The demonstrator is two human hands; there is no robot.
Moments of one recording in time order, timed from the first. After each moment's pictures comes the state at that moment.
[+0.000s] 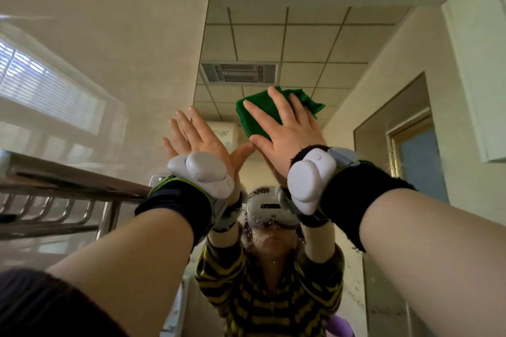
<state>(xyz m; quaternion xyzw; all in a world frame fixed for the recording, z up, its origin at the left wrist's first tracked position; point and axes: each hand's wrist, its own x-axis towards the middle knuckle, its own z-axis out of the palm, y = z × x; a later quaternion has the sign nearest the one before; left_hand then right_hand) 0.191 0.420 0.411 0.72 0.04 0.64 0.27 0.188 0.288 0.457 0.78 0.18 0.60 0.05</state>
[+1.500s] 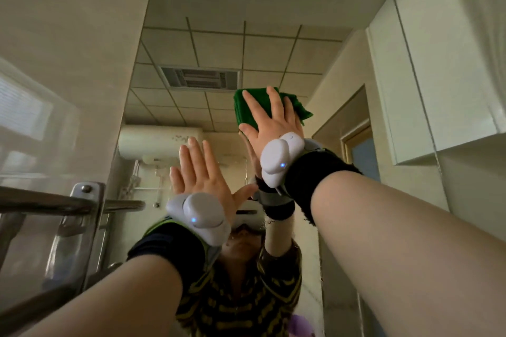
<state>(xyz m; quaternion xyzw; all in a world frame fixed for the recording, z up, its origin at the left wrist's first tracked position) 0.191 0.327 0.374 0.75 -0.05 0.62 0.21 0.190 0.212 0.480 0.74 0.09 0.66 -0.04</state>
